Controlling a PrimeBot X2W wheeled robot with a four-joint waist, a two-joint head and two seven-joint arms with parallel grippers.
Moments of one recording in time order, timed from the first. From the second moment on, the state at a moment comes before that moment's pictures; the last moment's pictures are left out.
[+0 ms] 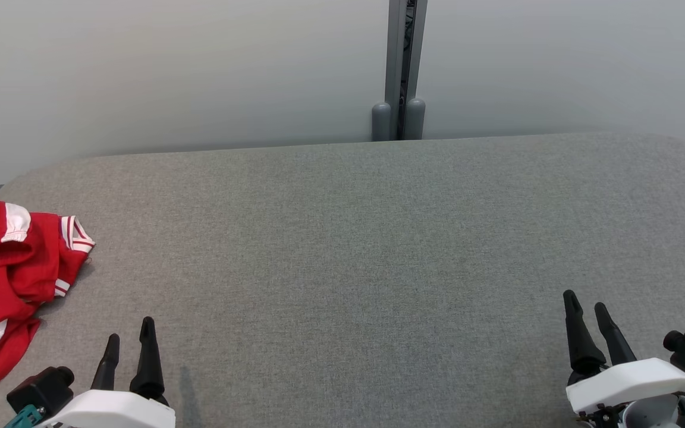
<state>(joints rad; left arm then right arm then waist) -0.03 0.04 0.08 0.37 -0.61 -0.05 -0.12 -0.08 -0.05 0.01 0.35 0.69 0.13 -0.12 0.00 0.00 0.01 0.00</state>
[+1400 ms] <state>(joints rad) -0.02 0.05 0.04 0.37 -0.17 -0.01 -0.22 -0.10 -0.04 0.01 0.36 0.24 0.13 -0.22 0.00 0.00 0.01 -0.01</state>
